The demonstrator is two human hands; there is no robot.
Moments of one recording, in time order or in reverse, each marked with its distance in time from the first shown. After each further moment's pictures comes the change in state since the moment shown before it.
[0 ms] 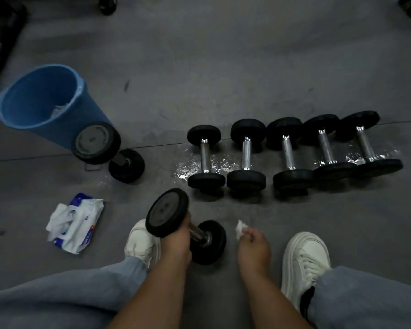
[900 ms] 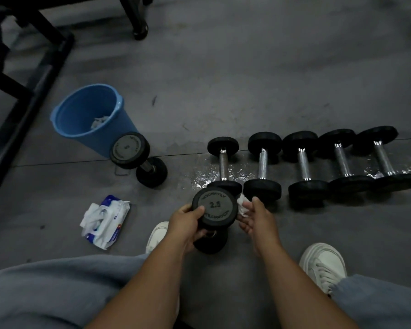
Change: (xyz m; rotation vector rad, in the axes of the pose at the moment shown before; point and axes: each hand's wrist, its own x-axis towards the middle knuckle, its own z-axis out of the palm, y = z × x) left_hand -0.026 0.066 -0.025 0.123 -0.307 -0.007; right_hand 0.005 -0.074 0.004 0.539 -0.396 0.072
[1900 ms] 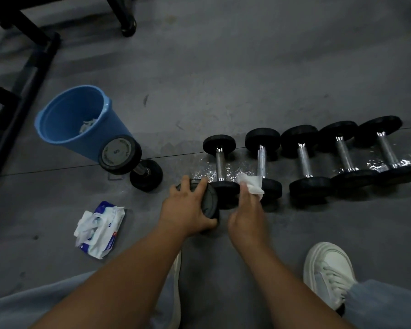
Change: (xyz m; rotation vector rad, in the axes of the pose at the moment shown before) left_hand 0.029 0.035 0.001 1.705 0.069 0.742; right_hand 0.006 0.009 0.020 -1.042 0.095 -0.648
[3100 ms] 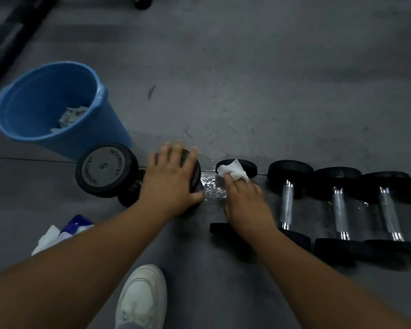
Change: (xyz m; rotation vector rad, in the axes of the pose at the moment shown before) left_hand 0.139 -0.071 -0.044 0.156 0.229 0.041; right_hand 0.175 -0.017 0.051 -0.681 -0.142 -0.502
